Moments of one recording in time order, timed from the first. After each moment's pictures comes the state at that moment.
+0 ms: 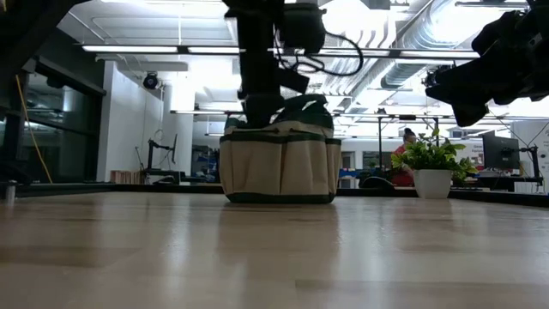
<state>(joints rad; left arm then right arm) 0.13 2.05 1.81 -1.11 -0.46 -0.01 0.14 0.18 0.01 0.11 0.21 0.26</state>
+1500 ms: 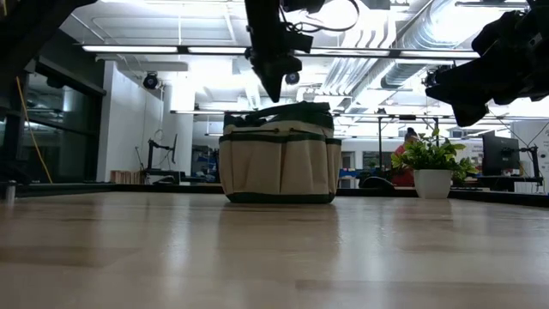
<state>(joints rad) 0.18 2.05 2.08 -1.19 -0.62 -0.02 0.14 0.18 0.01 0.11 0.21 0.27</state>
